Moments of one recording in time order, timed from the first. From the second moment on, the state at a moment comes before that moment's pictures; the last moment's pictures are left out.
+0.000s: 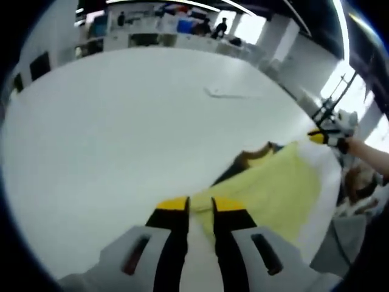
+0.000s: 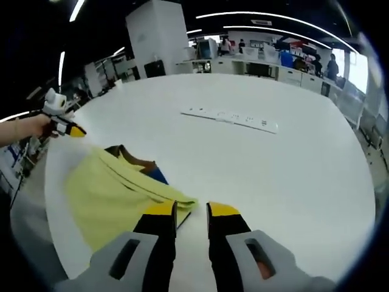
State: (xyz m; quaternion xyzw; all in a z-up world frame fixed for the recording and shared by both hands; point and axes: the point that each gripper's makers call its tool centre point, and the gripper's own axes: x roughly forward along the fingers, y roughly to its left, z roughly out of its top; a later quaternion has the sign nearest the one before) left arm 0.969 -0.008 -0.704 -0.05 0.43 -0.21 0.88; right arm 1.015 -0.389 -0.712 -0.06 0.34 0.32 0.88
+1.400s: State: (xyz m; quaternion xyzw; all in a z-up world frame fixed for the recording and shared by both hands) left arm 0.837 -0.027 -0.605 -0.07 0.33 -0.25 0.91; right arm 0.891 -0.377 -0.590 -0.02 0.25 0.33 0.91
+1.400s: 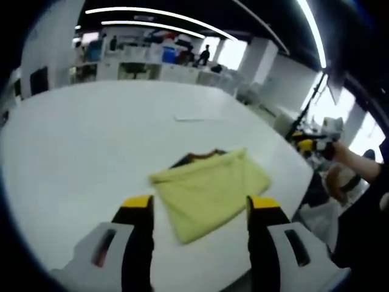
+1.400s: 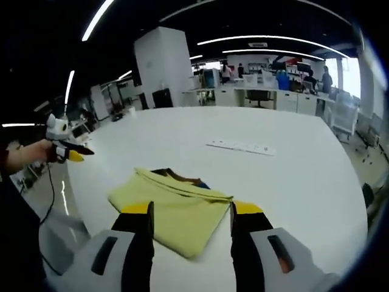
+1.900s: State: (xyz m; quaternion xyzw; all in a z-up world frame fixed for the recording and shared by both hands) left arm 0.787 -0.039 -0.604 -0.03 0.34 -0.26 0.90; right arm 0.842 -0.375 -0.575 -0.01 0.25 0.35 0.90
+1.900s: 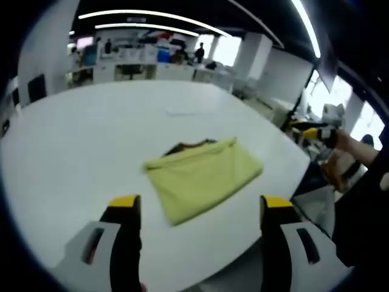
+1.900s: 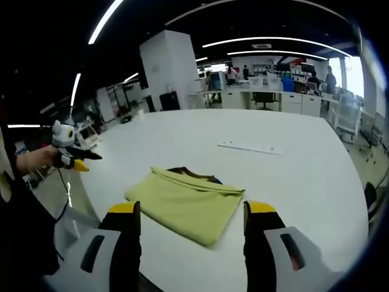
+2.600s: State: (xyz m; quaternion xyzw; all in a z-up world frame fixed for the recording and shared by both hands) left arm 0.765 -0.055 -0.591 -0.03 0.33 -0.29 0.90; right arm 0.807 -0.375 -0.577 0.00 0.25 0.36 0.90
